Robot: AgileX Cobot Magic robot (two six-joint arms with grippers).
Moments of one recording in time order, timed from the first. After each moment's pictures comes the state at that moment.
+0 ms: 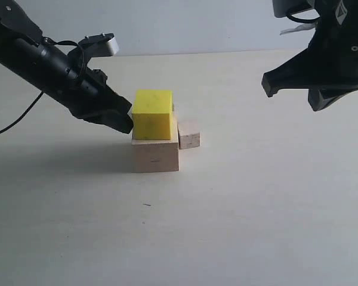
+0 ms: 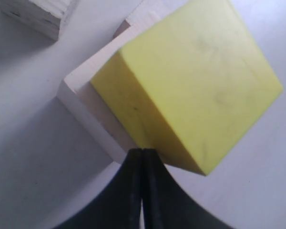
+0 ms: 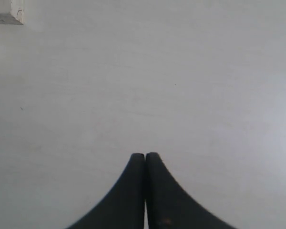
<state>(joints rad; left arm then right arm) -0.35 1.87 -1.21 -0.75 0.83 0.78 0.51 1.47 -1.19 -0.24 1.16 0.36</state>
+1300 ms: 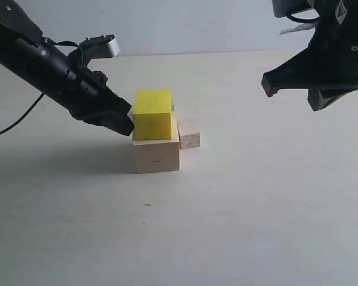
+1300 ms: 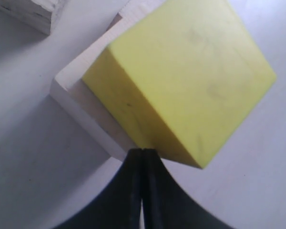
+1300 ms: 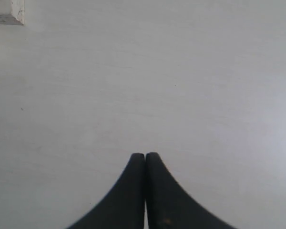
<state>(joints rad) -0.35 1.87 -1.21 -0.75 0.85 0.79 0.51 1.47 -1.19 -0.24 1.16 0.36</state>
